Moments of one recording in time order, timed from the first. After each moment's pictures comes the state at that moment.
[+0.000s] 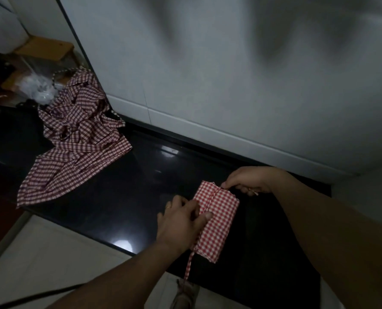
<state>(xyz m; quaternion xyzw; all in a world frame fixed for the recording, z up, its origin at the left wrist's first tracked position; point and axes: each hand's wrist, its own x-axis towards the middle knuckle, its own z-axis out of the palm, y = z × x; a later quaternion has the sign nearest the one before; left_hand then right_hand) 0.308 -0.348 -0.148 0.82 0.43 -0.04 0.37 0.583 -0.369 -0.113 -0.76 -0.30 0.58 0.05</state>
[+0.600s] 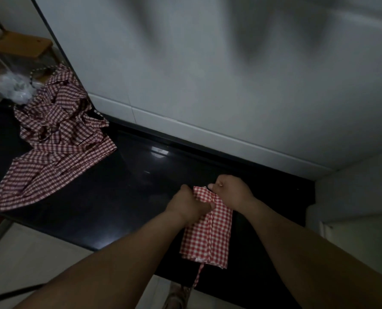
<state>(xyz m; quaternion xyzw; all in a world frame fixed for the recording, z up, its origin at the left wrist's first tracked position) 0.381 -0.331 -0.137 0.69 0.48 -0.11 0.54 0.545 -0.408 -0.153 -0.87 -0.36 0.32 0.14</state>
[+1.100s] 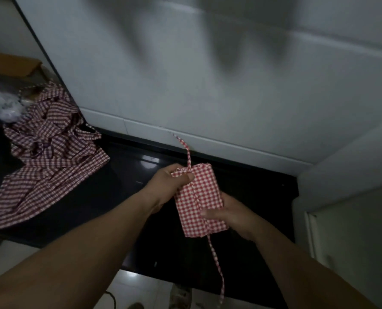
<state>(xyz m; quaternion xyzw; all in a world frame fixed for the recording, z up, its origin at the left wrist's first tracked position) 0.368 -0.279 -0.099 0.56 0.36 0.08 0.74 0.493 -0.465 -0.094 -0.65 -0.24 0.58 0.43</state>
